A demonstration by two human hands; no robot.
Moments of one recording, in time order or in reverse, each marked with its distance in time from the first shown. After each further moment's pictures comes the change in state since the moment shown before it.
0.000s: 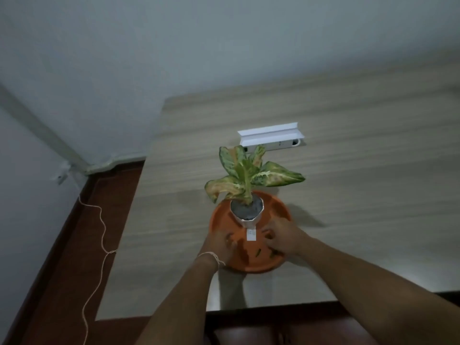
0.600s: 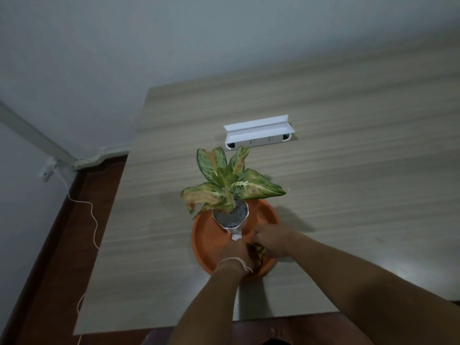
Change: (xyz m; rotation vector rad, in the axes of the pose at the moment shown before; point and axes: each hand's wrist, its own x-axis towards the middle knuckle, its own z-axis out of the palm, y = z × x) left_hand 0.035 0.079 0.064 0.262 -0.208 -0.056; right_hand 0.036 0.042 -0.008 -0.475 -0.388 -0.223
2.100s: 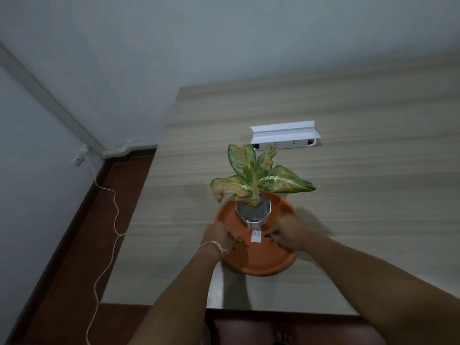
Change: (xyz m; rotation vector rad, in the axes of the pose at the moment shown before) left_hand -0.019 -0.090 -0.044 -0.368 0.279 -0.129; right_hand -0.008 -0.017 -0.022 0.279 0.280 0.060
